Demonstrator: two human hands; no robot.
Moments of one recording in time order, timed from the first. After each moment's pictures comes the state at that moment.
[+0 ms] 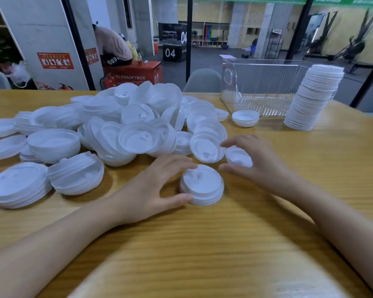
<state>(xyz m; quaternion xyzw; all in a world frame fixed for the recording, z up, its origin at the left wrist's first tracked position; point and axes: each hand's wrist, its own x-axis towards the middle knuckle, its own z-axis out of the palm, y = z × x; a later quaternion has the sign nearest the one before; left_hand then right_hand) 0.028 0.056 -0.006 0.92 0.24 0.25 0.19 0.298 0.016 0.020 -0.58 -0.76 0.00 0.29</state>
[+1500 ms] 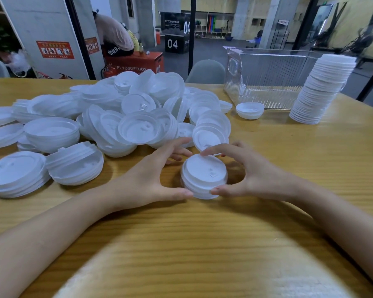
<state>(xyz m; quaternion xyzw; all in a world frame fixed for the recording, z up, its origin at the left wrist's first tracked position) 0.027 0.060 -0.003 0.86 0.31 0.24 0.32 0.274 -0.001 0.022 -0.52 -0.79 0.22 0.24</state>
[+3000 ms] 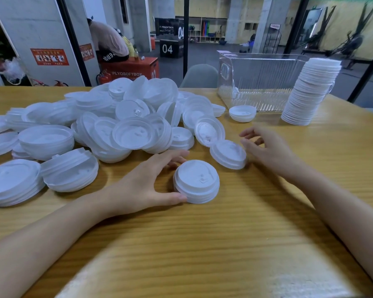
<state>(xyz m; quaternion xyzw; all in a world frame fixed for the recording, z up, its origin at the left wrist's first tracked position) 0.030 0.051 0.005 0.87 0.30 0.22 0.31 0.322 0.029 0.021 -0.69 -0.61 0.14 0.37</state>
